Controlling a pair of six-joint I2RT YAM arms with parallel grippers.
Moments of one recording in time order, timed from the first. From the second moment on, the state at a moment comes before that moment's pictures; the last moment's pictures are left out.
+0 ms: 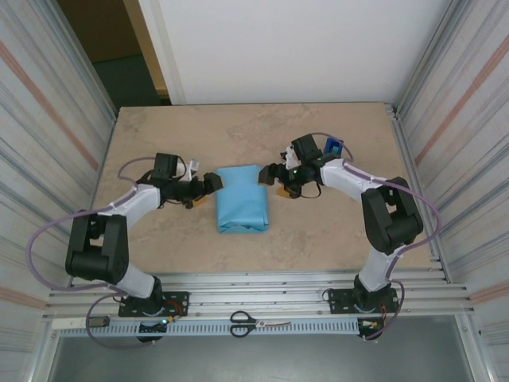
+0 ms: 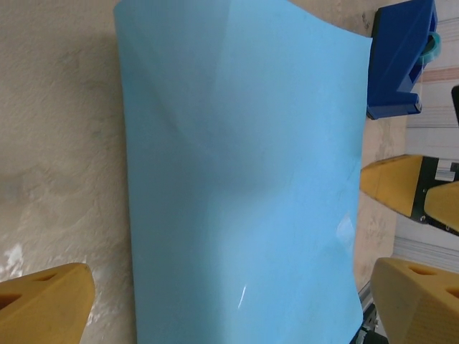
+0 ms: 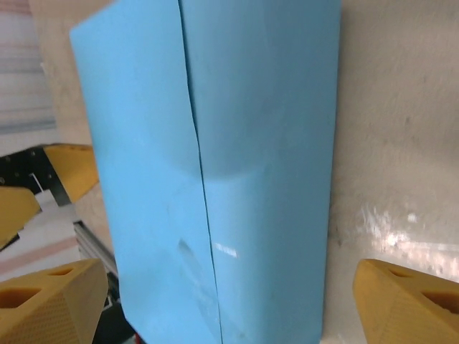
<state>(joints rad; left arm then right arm) -0.17 1.53 0.85 -0.29 0.68 -0.53 0.45 1.79 1.21 -0.43 -0.60 0.69</state>
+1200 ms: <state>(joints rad) -0.21 1.69 1.04 -0.25 0.82 -0.50 0.47 1.83 1.19 -0.24 -0.68 0.78</state>
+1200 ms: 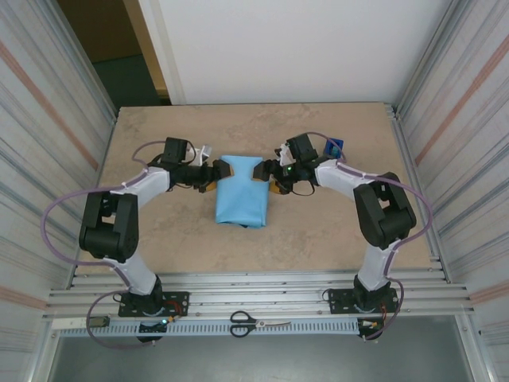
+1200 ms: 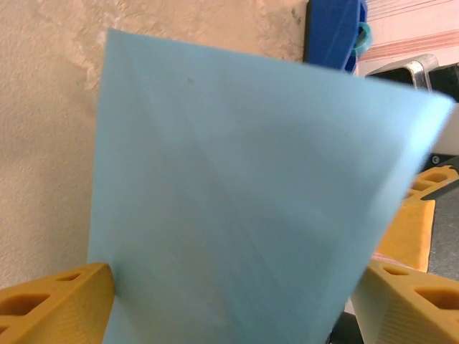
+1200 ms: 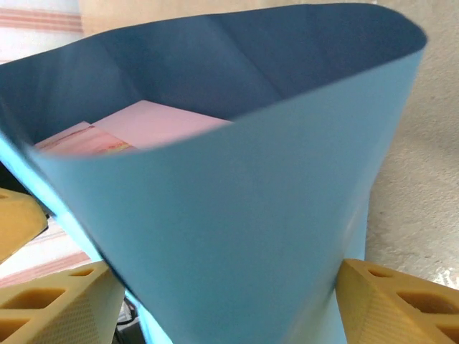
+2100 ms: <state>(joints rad) -0.29 1.46 0.86 -0.07 0.83 -0.55 0.48 1.56 1.03 -0.22 -0.62 0.59</state>
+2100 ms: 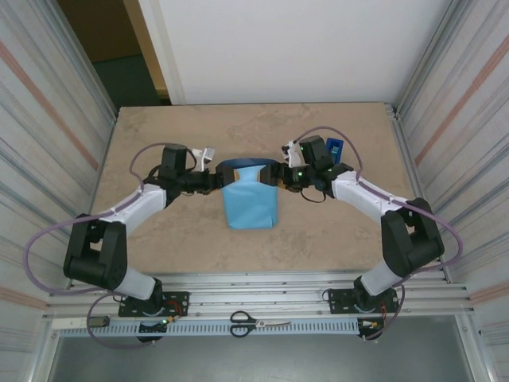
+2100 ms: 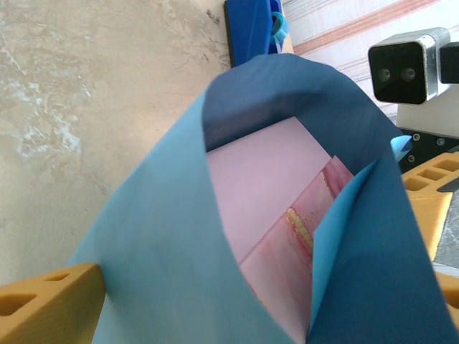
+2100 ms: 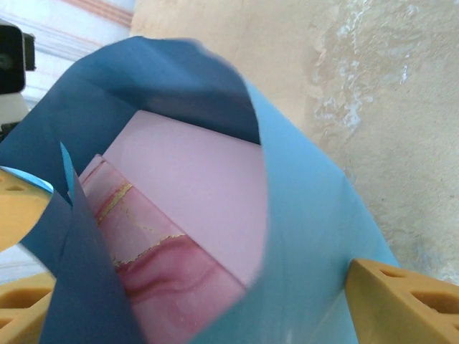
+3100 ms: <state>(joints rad) -0.38 1.04 0.69 -0.22 0.59 -0.44 0.75 1.35 0.87 -0.19 -0.17 0.47</state>
